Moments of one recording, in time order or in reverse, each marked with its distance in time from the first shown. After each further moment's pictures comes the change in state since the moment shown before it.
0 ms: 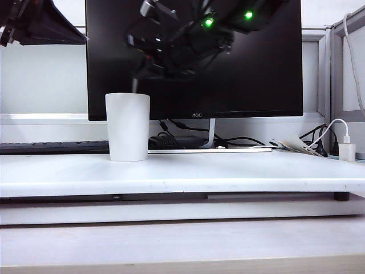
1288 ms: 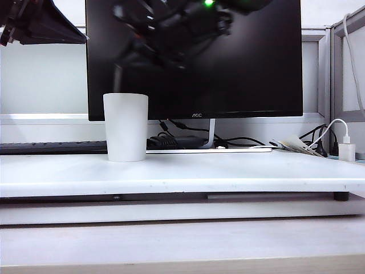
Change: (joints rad) left arm 0.000 0.000 0.000 0.010 0.000 -0.006; right arm 0.018 -0.069 -0.001 -0.158 -0.132 0.057
